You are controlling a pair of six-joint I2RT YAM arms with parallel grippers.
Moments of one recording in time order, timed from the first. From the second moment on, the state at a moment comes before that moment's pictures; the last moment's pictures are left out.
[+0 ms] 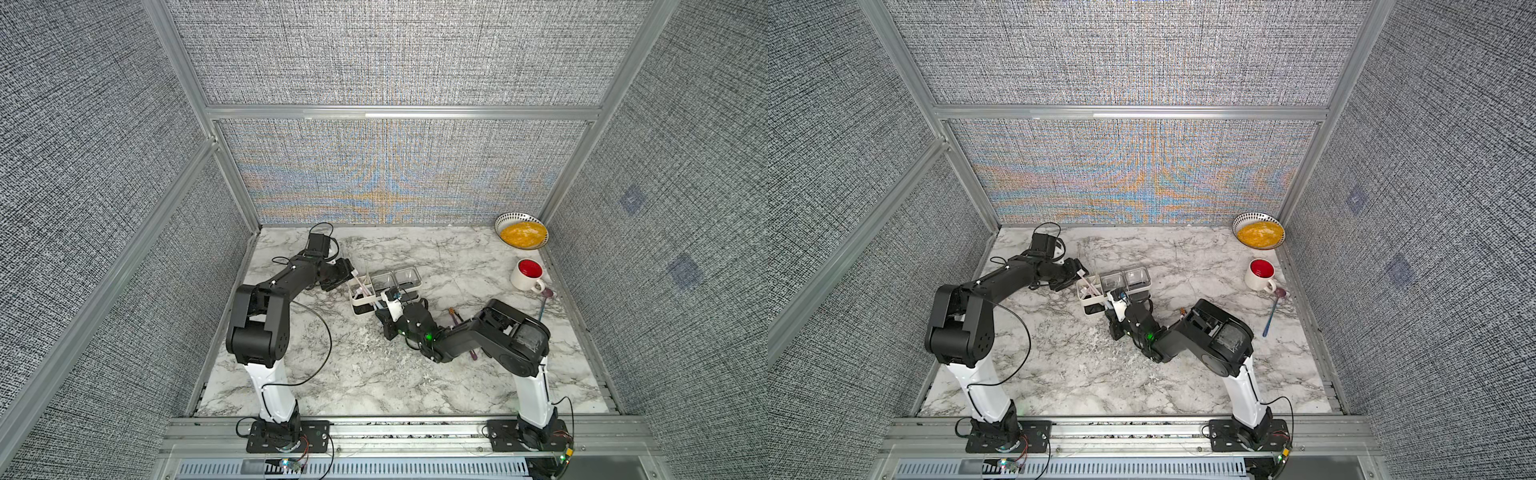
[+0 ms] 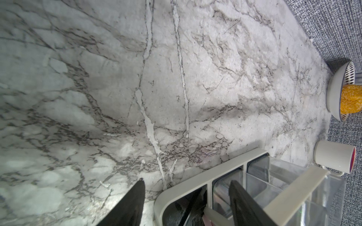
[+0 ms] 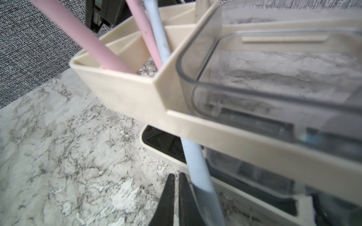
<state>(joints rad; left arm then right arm) -0.19 1.87 1.28 -0.42 0.36 -0.55 0.86 2.04 0.82 0.86 -0.01 0.24</state>
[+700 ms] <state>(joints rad) -0.19 1.86 1.28 -0.46 0.31 -0.53 0.86 1.95 0.78 0.67 0.08 0.09</state>
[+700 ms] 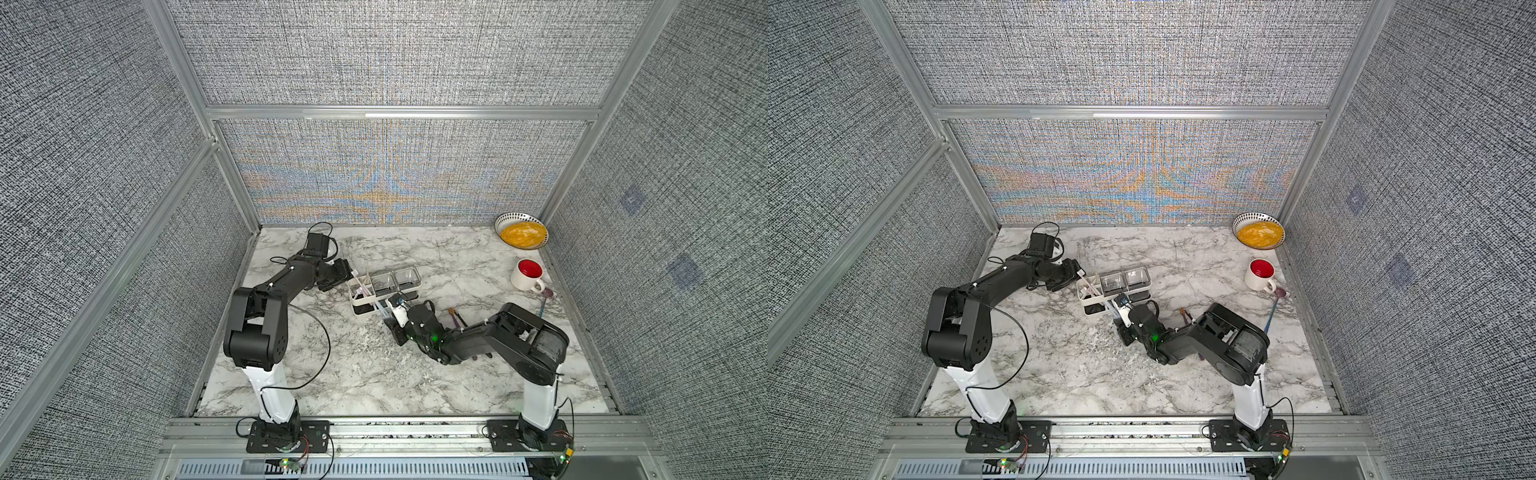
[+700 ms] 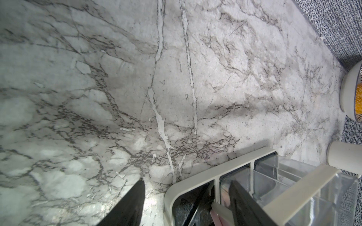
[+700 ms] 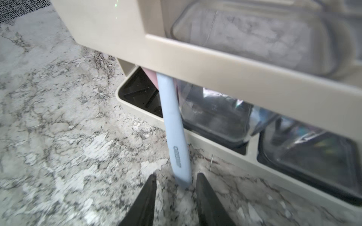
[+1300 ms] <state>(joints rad) -0.21 1.86 1.27 -0.46 0.32 -0.53 0.86 2.05 0.87 0.71 0.10 0.08</state>
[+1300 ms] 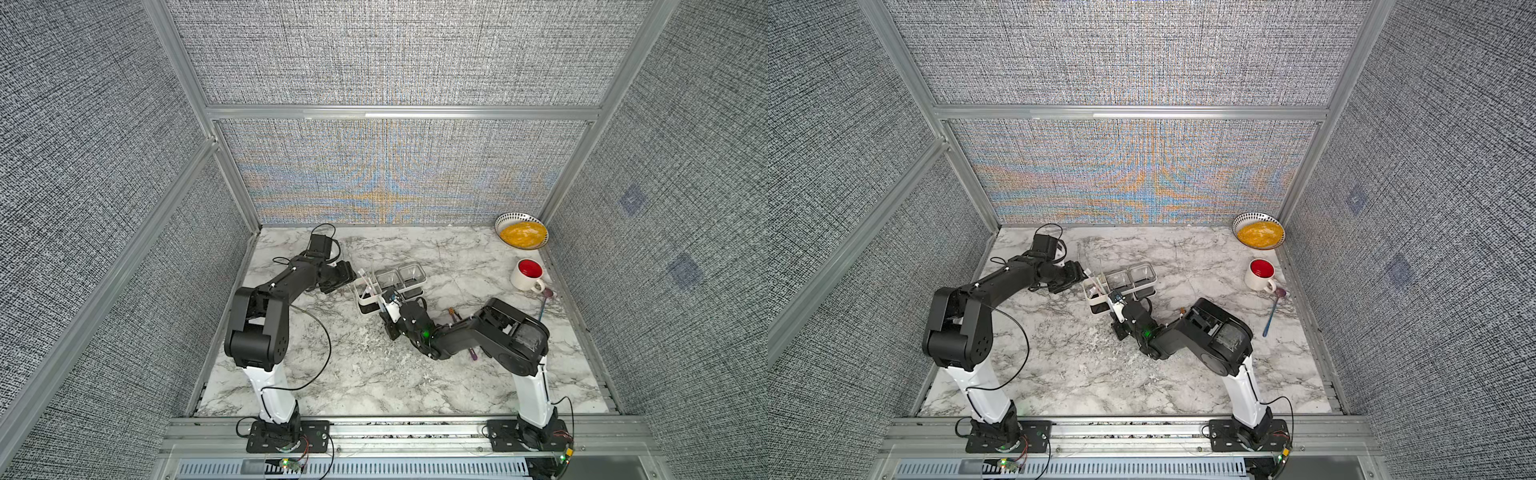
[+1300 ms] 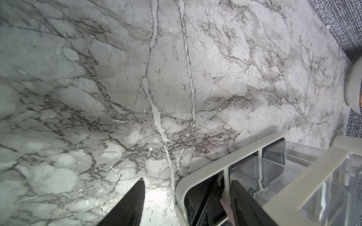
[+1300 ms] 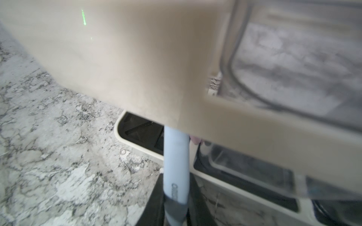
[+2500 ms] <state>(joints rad) -0.23 1.85 1.27 -0.49 0.32 -0.53 0.86 2.16 0.93 0.97 0.10 0.19</state>
